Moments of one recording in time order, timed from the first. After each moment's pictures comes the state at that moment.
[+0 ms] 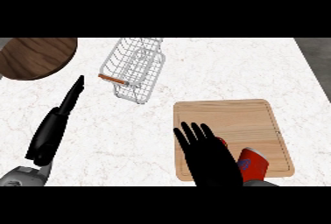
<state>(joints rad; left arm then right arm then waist) -0.11 0.48 -0.27 -1.63 -0.03 0.21 -0.05 -0.56 -0.44 0.96 -1.91 0.41 0.33 1.11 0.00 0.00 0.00</state>
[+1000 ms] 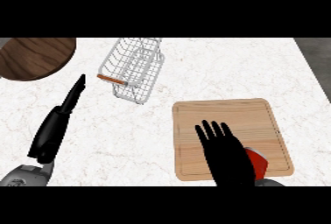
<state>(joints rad) -0.11 0.43 -0.23 -1.62 -0.08 0.17 -0.05 -0.41 -0.48 0.89 -1.86 0.58 0.42 1.03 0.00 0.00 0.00</state>
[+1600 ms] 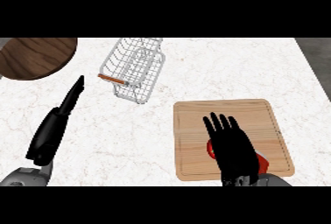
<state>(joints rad) -0.09 0.39 -0.18 -1.64 -0.12 0.11 -0.06 -0.33 -0.42 0.76 -1.80 0.75 0.45 0.94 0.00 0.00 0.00</state>
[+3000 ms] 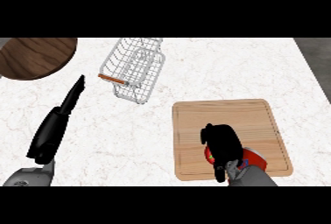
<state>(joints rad) -0.09 0.27 -0.07 -1.64 -0.22 -0.01 -0.07 -0.23 -0.22 0.59 -1.46 1.02 0.30 0.54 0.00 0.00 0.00</state>
